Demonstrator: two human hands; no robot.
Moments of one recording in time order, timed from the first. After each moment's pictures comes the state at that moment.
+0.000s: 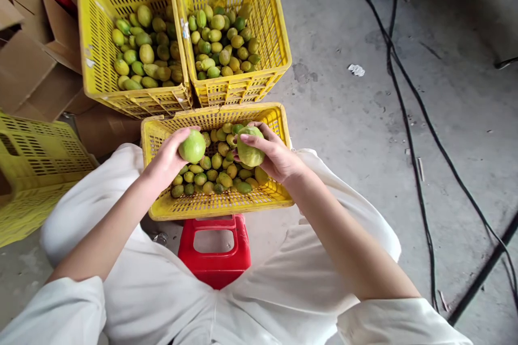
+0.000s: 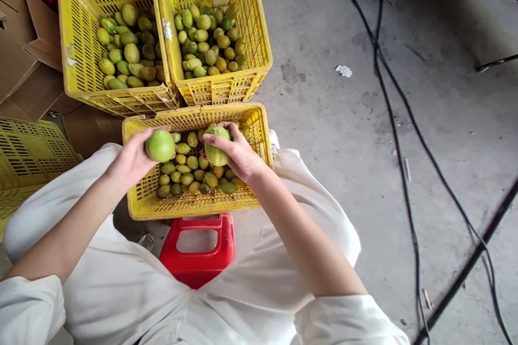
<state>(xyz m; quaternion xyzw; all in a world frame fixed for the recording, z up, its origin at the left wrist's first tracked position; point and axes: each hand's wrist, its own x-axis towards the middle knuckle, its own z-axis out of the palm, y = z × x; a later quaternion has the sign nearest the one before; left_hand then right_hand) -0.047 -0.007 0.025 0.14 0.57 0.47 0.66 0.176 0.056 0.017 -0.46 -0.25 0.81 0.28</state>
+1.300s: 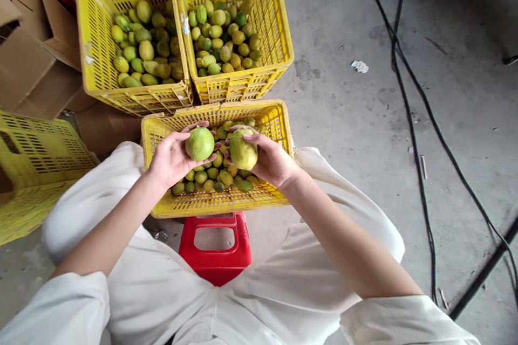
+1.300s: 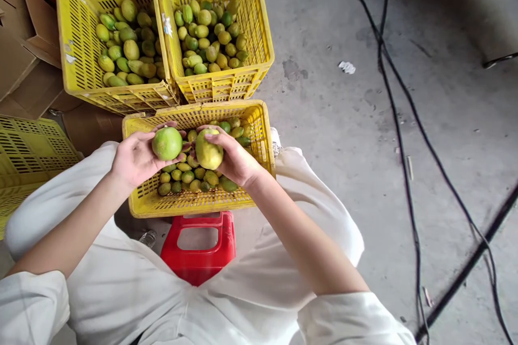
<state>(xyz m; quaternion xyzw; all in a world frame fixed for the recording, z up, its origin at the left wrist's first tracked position) -0.041 -0.006 0.026 0.06 0.46 0.48 0.74 0.170 0.048 0.010 -0.35 -0.19 0.88 0.24</state>
